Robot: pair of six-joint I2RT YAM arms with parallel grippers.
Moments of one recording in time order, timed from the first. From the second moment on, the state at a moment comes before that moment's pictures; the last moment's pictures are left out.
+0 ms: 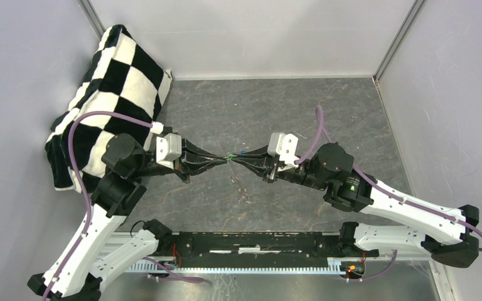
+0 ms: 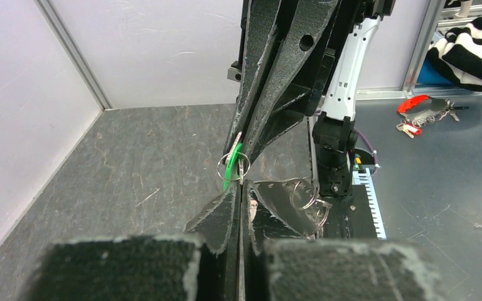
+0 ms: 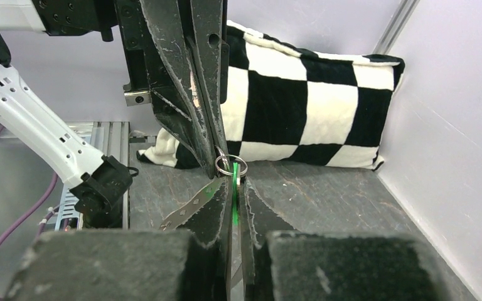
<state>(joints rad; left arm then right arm) -0.57 0.73 1.04 -0.17 0.90 0.04 1.18 1.00 1.07 0.10 -0.13 -0.20</state>
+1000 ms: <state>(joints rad) -0.57 0.73 1.04 -0.17 0.53 0.06 1.20 1.04 1.01 -0.05 0.00 -0.04</state>
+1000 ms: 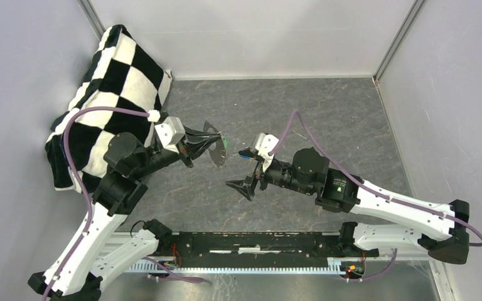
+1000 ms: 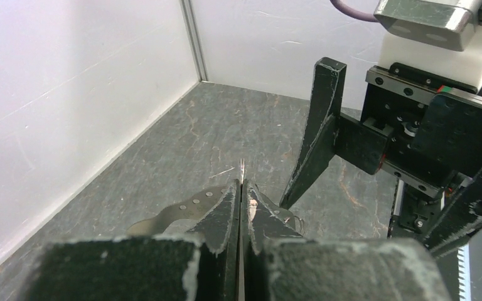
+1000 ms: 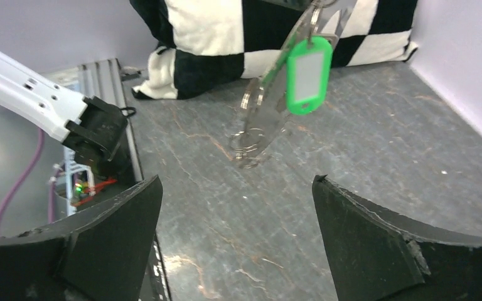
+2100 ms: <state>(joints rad) -0.57 0.70 1.03 -0.17 0.53 0.11 1.20 1.04 0.88 0.24 0.20 0.13</state>
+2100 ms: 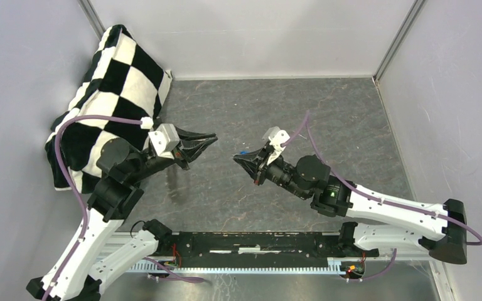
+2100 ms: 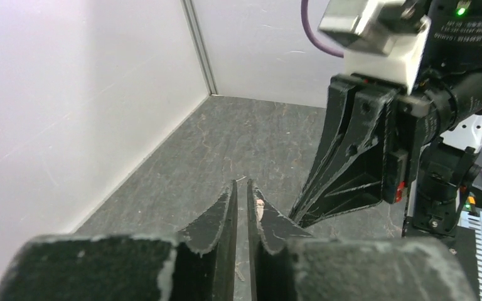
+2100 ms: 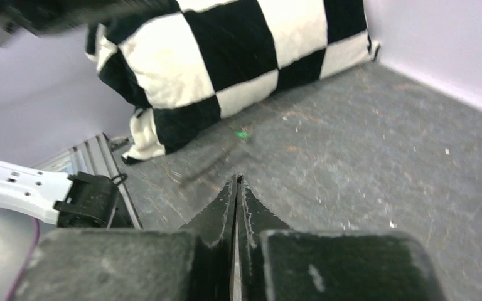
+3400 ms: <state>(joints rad) -0.07 1.14 0.63 -0.91 -0.08 1.41 1.21 1.29 0.46 0.66 0.15 0.10</state>
